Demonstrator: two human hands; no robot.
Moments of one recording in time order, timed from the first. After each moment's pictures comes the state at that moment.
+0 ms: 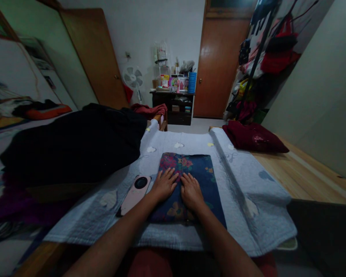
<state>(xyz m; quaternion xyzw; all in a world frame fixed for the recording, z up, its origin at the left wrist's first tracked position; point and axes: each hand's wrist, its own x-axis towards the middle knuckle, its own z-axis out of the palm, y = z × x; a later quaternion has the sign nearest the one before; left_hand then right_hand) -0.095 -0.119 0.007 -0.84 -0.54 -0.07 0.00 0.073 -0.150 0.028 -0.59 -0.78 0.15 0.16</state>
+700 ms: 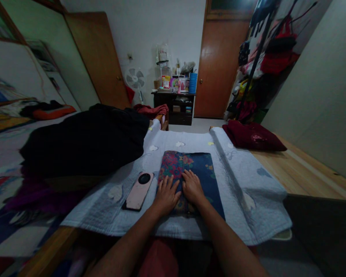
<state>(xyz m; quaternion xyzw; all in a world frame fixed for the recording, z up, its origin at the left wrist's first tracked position) -0.079 -0.186 -0.006 -0.80 -0.59 -0.11 0.00 0.075 -0.148 0.026 -0.59 -0.78 0.15 0.16</state>
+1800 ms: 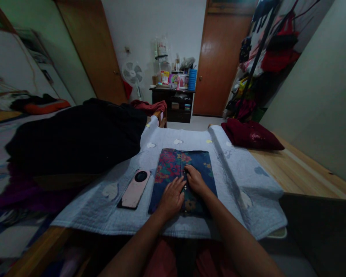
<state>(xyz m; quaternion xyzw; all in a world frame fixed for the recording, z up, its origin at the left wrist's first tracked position) -0.049 -0.197 0.003 -0.81 -0.52 -0.24 -0.13 0.108 -0.113 0.014 -0.55 -0.78 0.20 0.23</state>
